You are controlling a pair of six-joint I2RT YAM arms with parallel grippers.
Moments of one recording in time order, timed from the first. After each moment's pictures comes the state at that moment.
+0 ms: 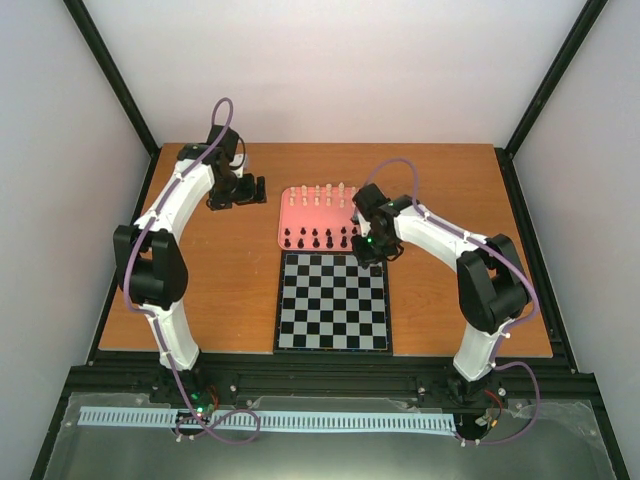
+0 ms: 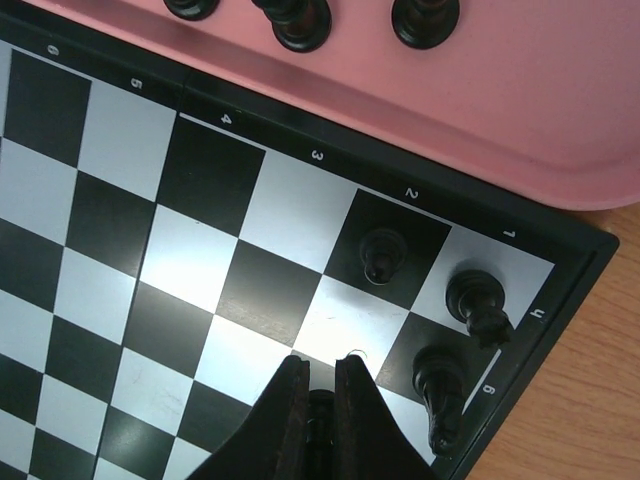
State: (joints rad) left arm -0.18 1.89 1.74 -1.07 0.14 -0.27; right arm 0.55 1.79 1.33 -0.88 -0.14 0.25
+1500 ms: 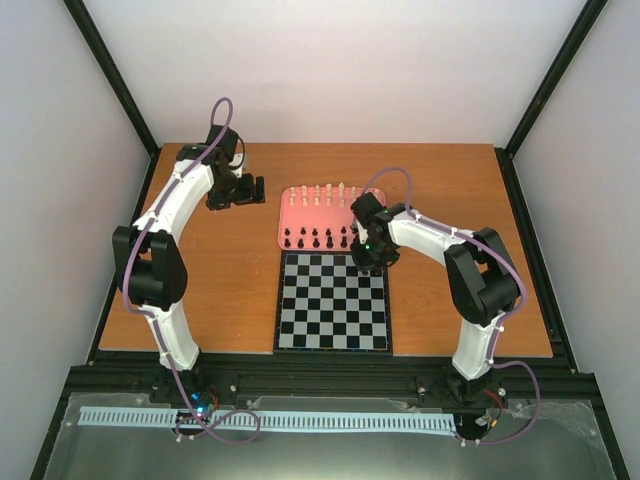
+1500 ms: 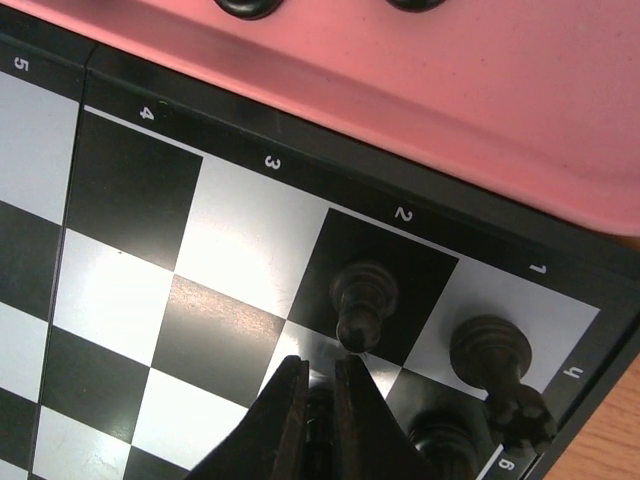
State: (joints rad) left arm -0.18 1.88 1.73 -1.07 0.12 -0.27; right arm 0.55 1.85 1.26 -0.79 -0.12 0.25
